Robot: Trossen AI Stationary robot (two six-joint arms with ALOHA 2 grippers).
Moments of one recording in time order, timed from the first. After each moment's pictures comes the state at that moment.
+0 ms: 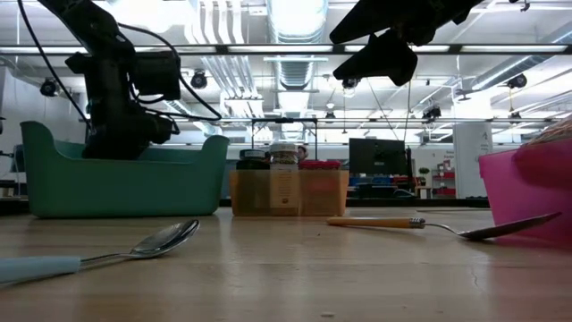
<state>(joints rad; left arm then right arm) 0.34 1.27 0.60 -0.71 0.04 -0.43 0.32 1.42 0.86 0.01 0.33 0.46</state>
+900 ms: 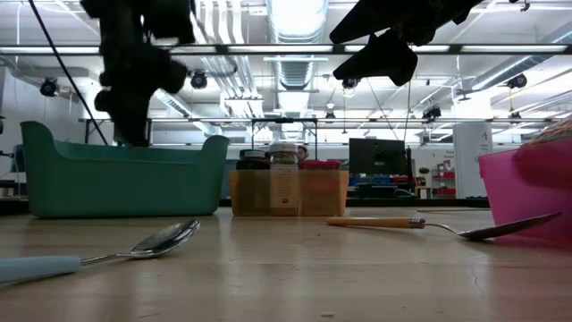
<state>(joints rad) 0.22 1.27 0.93 -1.05 0.07 -0.53 0.32 1.42 0.86 0.01 0.33 0.46</state>
